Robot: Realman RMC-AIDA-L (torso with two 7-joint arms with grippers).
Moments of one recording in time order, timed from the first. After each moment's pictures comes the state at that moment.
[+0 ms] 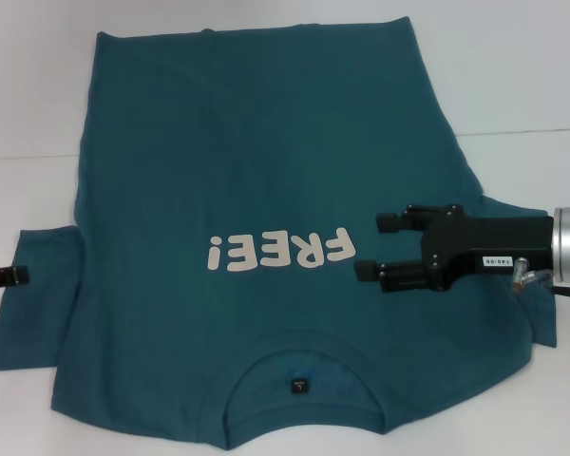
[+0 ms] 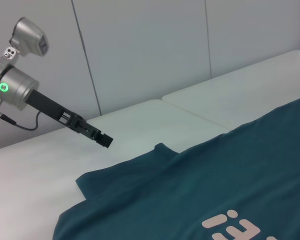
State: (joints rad) left arm -0.50 -2.08 0.56 0.98 2.44 1.23 -2.27; right arm 0.62 2.08 -0.65 -0.73 -2.09 -1.50 1.45
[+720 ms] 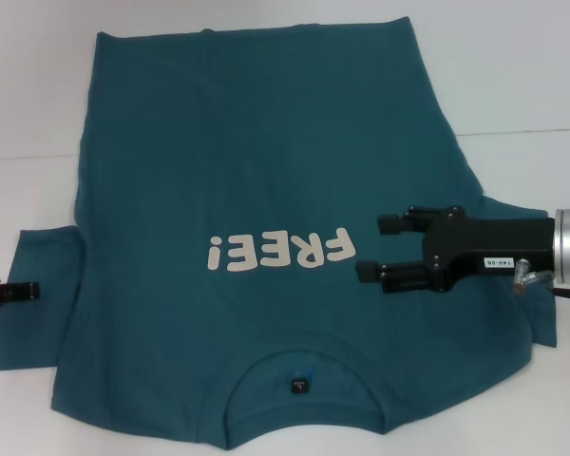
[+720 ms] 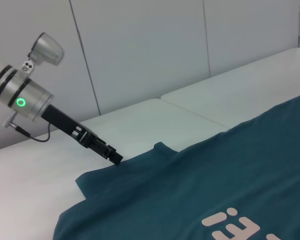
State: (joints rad) left arm -0.55 -2.08 0.63 0.87 2.56 1.05 -2.27; right arm 0.61 2.08 -0.64 -0.73 -2.09 -1.50 1.45
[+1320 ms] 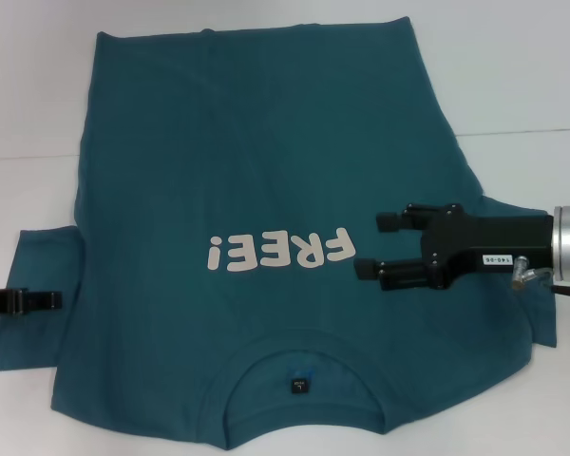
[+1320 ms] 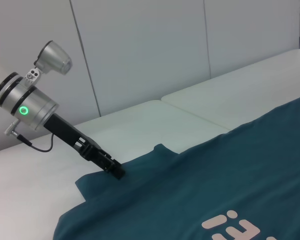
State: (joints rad) left arm -0.59 -2.07 0.63 0.80 2.56 1.08 -2.25; right arm 0.62 2.08 -0.64 -0.73 -2.09 -1.50 1.46
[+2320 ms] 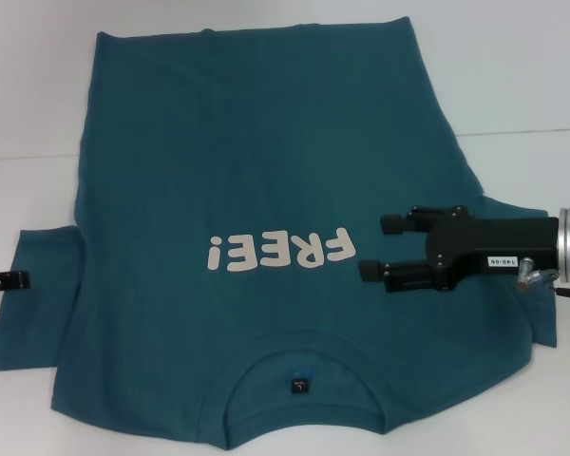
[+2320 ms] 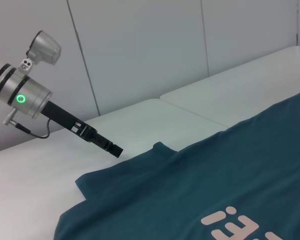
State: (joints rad) left arm -0.57 -2.06 0.57 0.85 2.56 1.07 -2.29; right arm 0.61 2.07 -0.64 -0.73 -2.09 -1.50 1.47
